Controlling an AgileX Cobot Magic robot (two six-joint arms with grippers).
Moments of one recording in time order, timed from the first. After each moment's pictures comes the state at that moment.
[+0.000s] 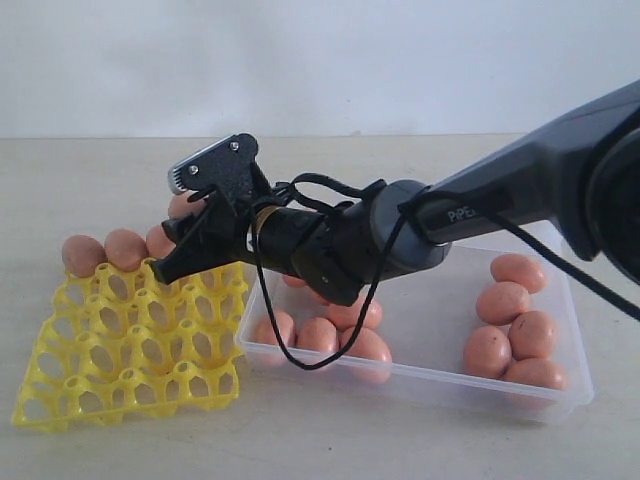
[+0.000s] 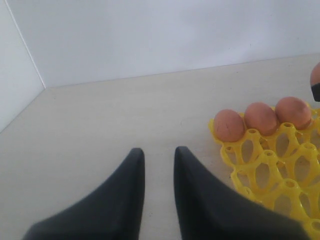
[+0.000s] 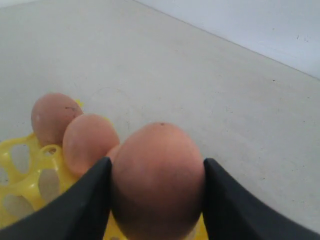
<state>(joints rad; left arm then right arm) 0.09 0.00 0.00 0.23 0.29 -0.09 0.78 2.21 -1.31 -0.19 -0.50 0.16</state>
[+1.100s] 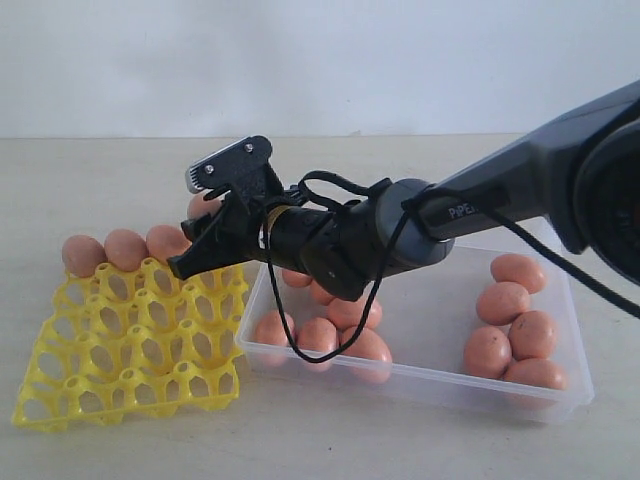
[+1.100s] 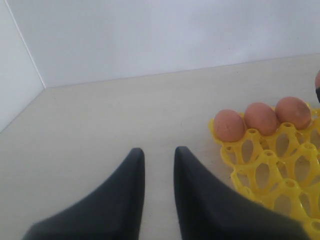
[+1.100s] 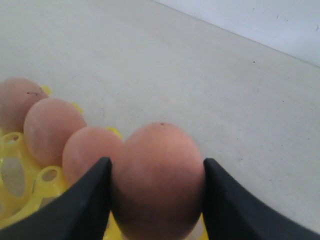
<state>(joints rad) 0.09 0.00 0.00 0.23 0.29 -0.09 0.75 2.24 -1.32 -0.18 -0.47 0.15</state>
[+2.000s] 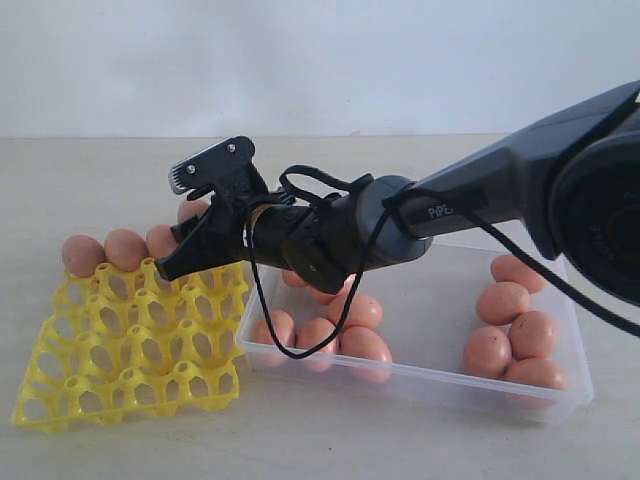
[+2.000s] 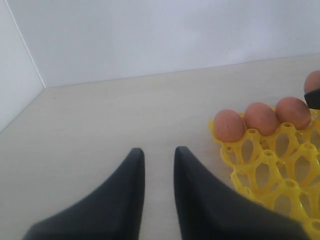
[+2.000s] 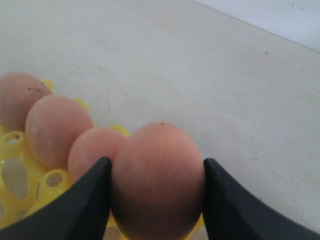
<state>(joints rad) 0.09 0.00 0.00 0.23 0.29 -0.09 0.77 2.26 -1.40 -0.19 -0.37 0.17</state>
